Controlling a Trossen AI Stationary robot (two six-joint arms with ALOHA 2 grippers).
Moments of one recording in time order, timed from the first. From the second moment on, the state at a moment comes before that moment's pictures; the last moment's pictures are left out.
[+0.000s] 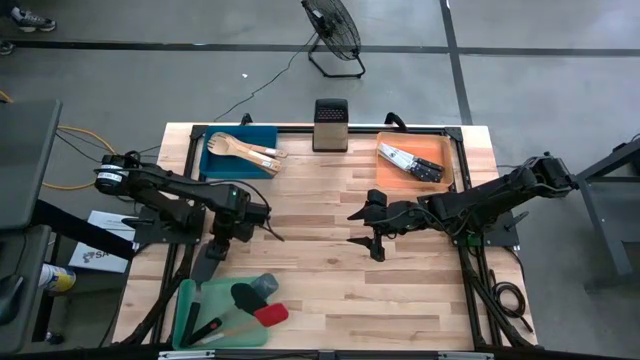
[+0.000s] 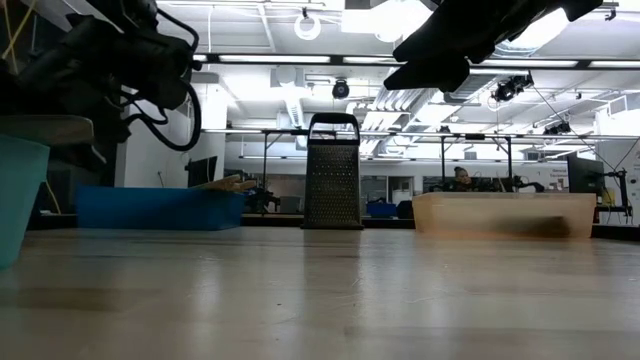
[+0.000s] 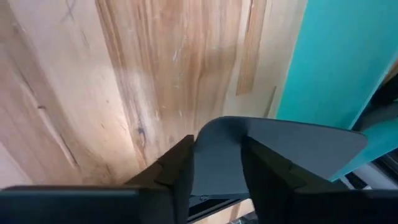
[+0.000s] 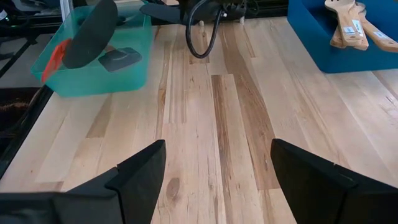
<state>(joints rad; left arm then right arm) -0.06 1.40 0.77 -1.18 0.43 0.06 0.22 1.30 0.75 0.06 0.18 0.20</state>
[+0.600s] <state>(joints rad) -0.07 1.40 0.83 -1.28 0.40 0.02 0.21 1.30 0.75 0.06 0.18 0.19</state>
